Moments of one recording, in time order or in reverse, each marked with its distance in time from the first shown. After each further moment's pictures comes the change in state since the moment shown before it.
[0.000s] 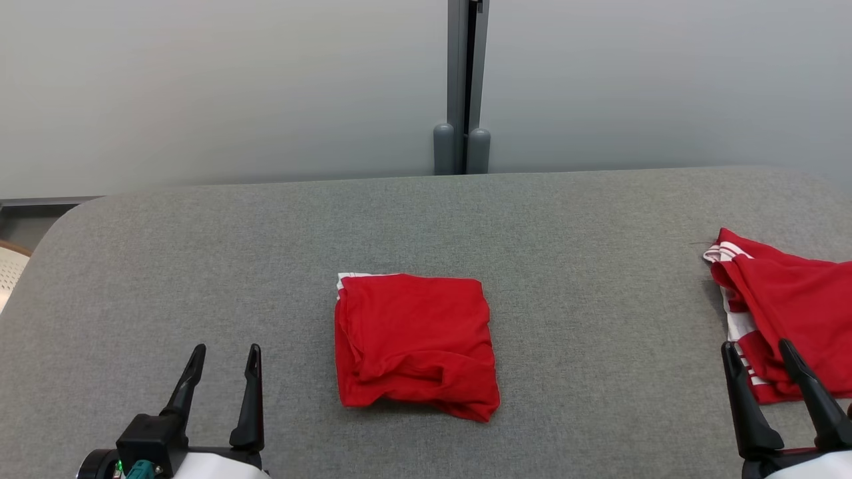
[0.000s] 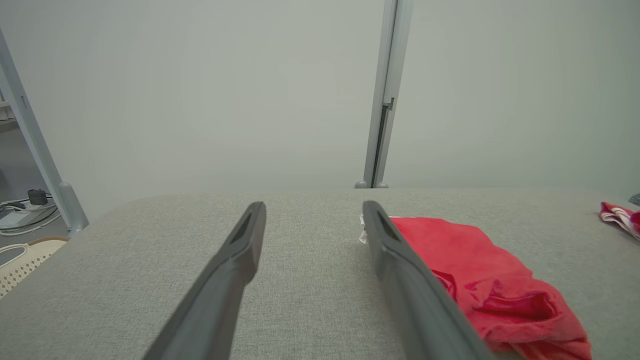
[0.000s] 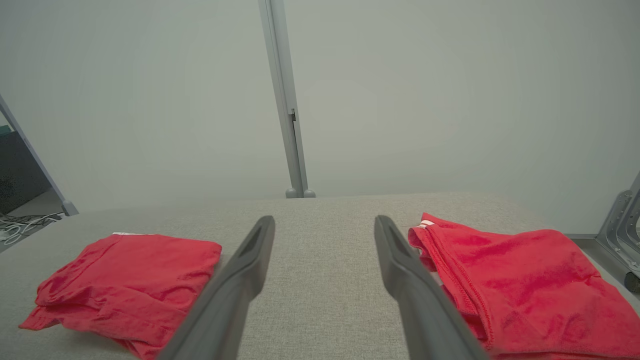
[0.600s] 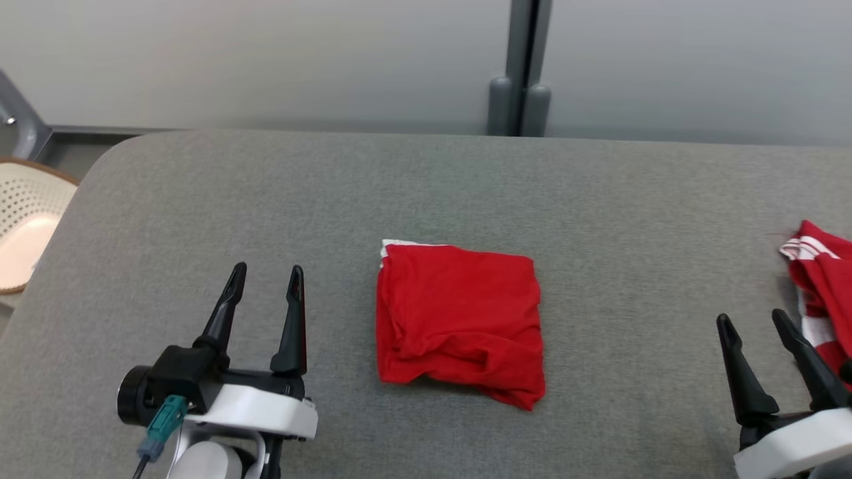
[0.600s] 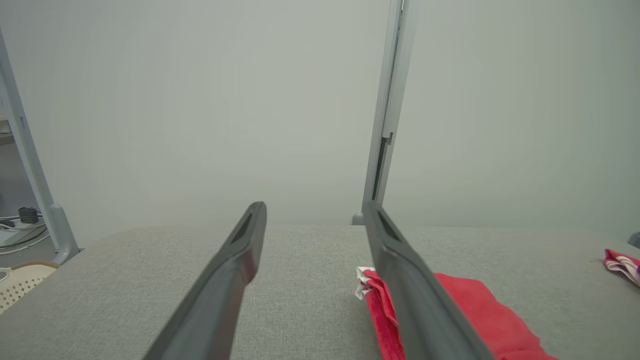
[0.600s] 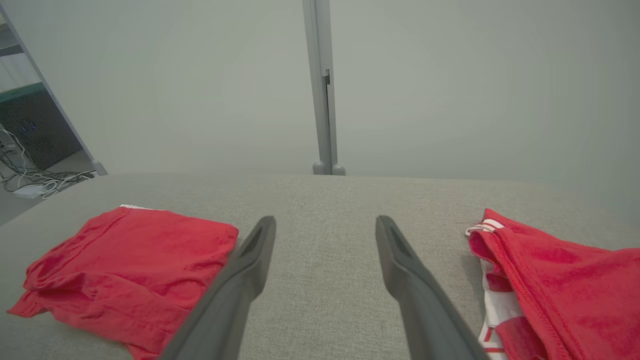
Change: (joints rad) left arm -0.167 -0.064 -0.052 -0.007 0.009 -0.011 -0.016; right arm -0.099 -0.055 0.020 0.068 0.021 0.000 0.040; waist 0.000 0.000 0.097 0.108
